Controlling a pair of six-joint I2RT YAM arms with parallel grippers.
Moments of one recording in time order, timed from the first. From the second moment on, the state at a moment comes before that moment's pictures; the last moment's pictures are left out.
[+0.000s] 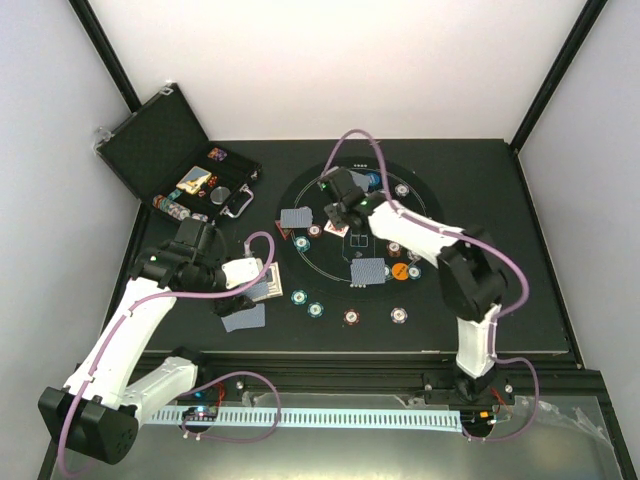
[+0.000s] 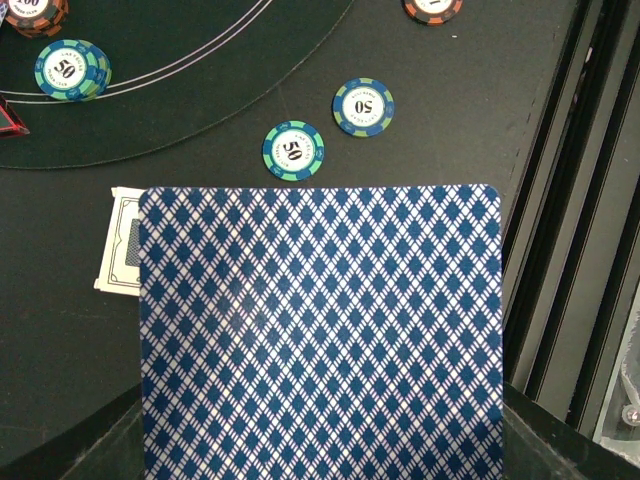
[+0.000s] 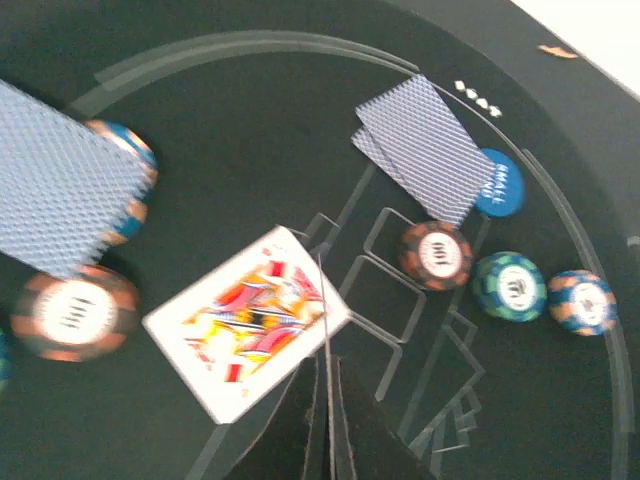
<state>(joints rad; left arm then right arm) -0.26 0.96 0.93 -1.18 0.44 0.86 0.69 1.89 1.50 -0.45 0.30 0.05</state>
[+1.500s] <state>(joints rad) -0.26 0.96 0.97 -1.20 0.42 0.86 0.60 1.84 1.22 -0.36 0.00 0.27</state>
